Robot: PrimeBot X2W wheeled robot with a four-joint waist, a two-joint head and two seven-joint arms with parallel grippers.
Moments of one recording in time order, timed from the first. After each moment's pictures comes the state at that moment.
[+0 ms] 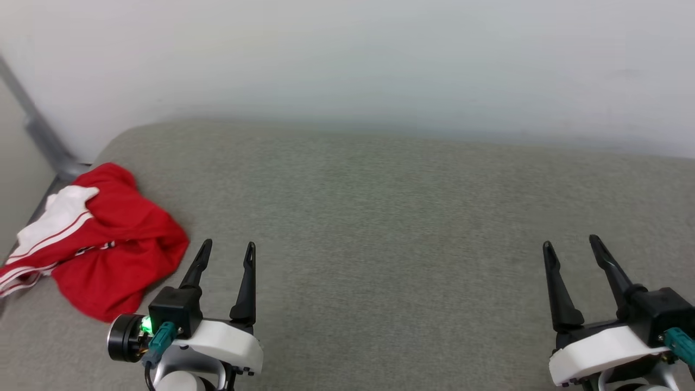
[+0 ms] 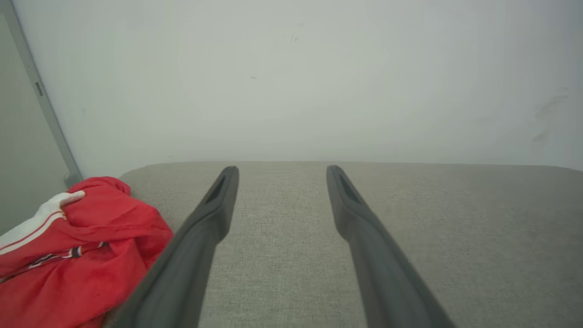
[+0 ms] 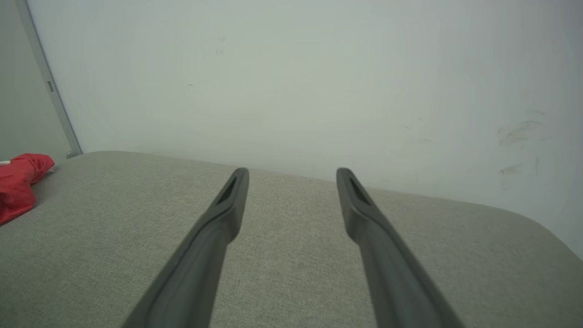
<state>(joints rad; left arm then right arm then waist) -0.10 0.09 -0.09 0.19 -0.12 -0.05 -0.25 0.03 -0.05 -0.04 -0.08 0.05 0.13 -0.08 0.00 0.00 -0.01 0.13</state>
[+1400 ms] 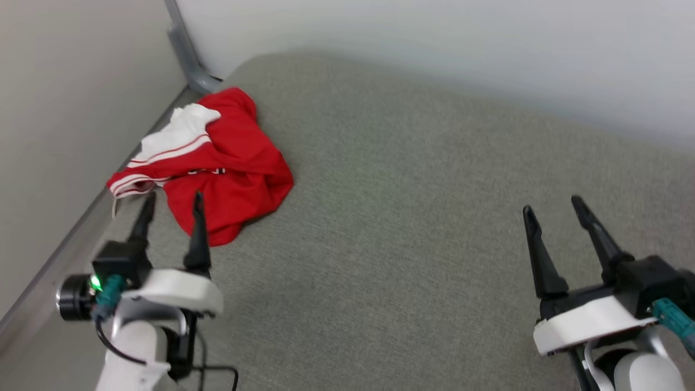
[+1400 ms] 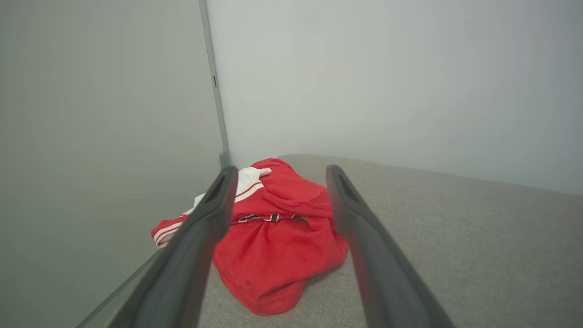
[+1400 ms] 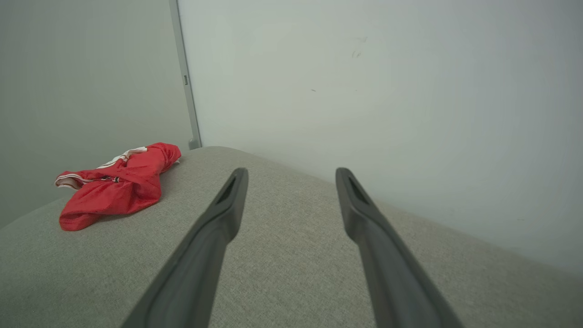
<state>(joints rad) -0.24 0.11 0.03 0.24 -0.12 -0.04 -0.26 -0.06 -0.05 0.02 -0.12 0.03 0.13 -0.07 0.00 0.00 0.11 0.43</state>
